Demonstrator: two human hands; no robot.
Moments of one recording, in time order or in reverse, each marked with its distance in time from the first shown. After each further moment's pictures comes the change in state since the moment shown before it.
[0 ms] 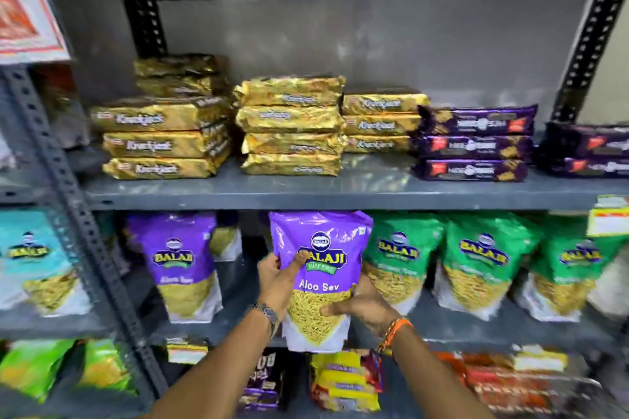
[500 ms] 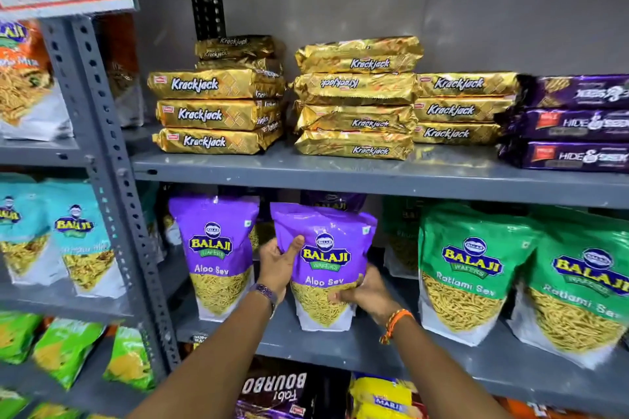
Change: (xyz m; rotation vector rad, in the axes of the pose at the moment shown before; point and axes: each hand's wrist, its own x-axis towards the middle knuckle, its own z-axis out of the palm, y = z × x) left_hand 0.093 -0.026 -0.089 0.049 0.083 0.174; right_hand 0.108 0.059 0.045 0.008 -0.010 -0.105
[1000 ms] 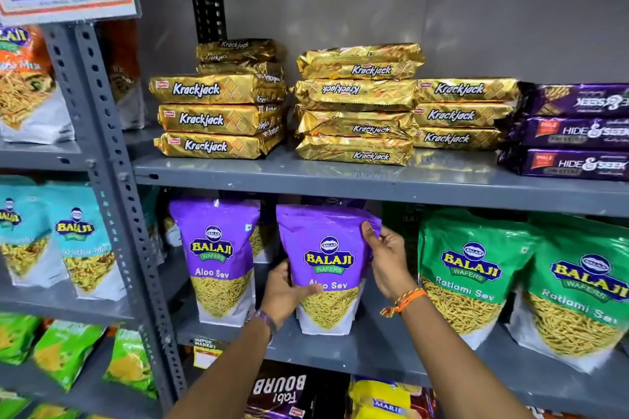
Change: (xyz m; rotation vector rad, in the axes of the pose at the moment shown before) left_hand -0.014 -0.039 -0.018 0.156 -0.196 -0.095; right_hand 0.023 -0.062 -0.002 0.268 0.232 -0.219
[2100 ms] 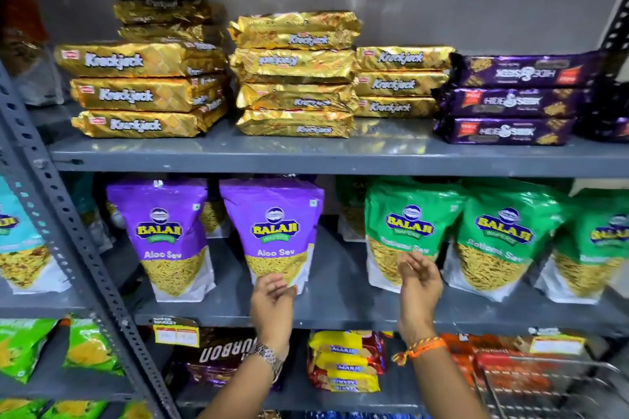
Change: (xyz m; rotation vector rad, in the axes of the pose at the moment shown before) left_hand -0.089 -0.015 0.078 -0.063 0.394 -0.137; right_hand -0.107 -0.019 -0.114 -0.088 0.744 -0.073
